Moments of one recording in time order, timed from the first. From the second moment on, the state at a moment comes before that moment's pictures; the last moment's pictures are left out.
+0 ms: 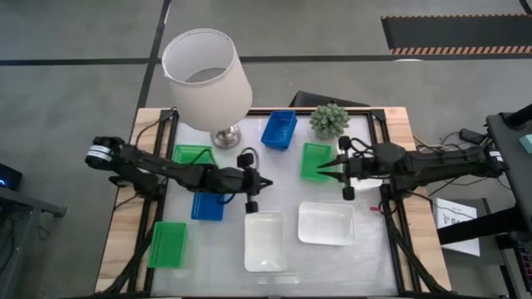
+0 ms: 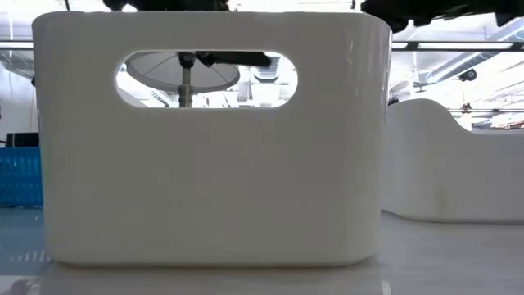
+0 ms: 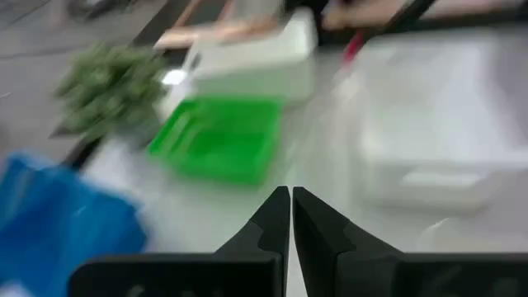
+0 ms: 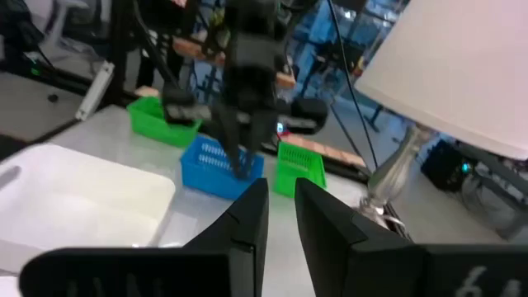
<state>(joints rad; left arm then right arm) -0.16 1.48 0.96 0.05 -0.37 0.02 0.03 0.75 0.52 0.15 -0.04 -0.33</state>
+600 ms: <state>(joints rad) 0.05 1.70 1.11 0.00 -0.55 0.35 0.03 0.61 0.47 0.12 -0.06 -0.33</state>
